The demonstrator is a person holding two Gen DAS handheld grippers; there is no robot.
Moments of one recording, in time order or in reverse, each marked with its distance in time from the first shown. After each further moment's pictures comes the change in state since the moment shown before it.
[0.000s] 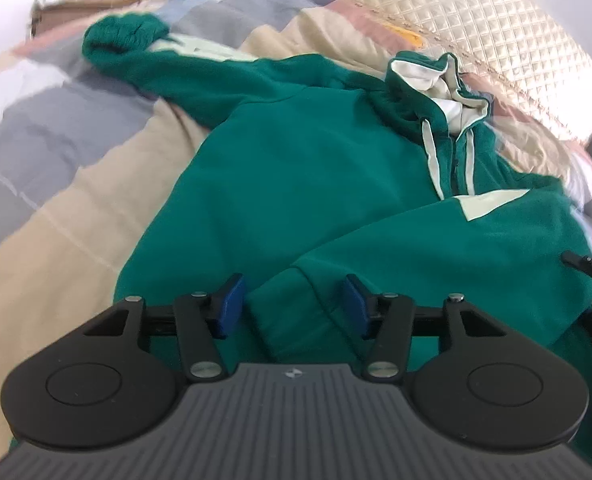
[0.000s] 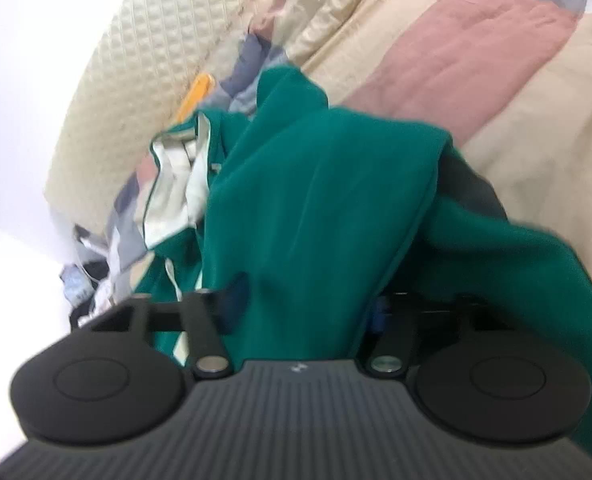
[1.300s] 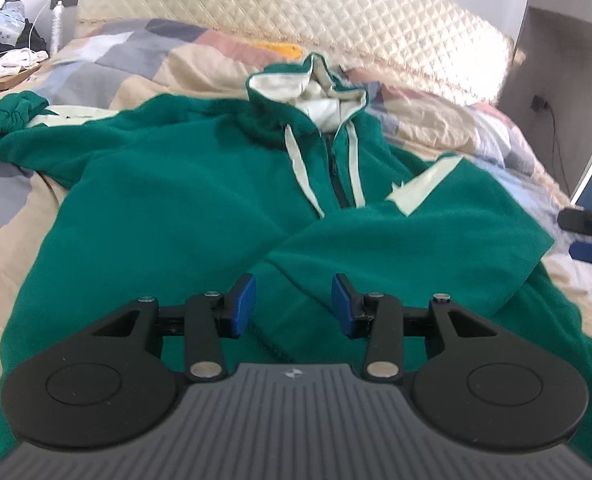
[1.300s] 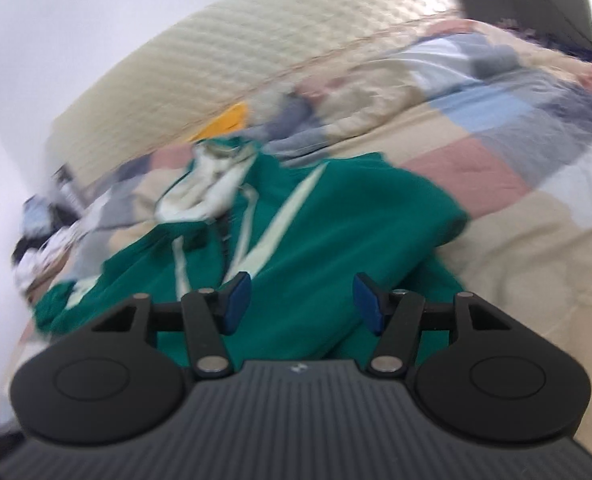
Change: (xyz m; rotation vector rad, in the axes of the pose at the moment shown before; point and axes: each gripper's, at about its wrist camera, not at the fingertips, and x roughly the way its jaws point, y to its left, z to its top) left arm 0.000 -0.071 -0.013 0.248 -0.088 -0.207; right arm -0.107 0.070 -0.056 -0.445 -0.156 -0.131
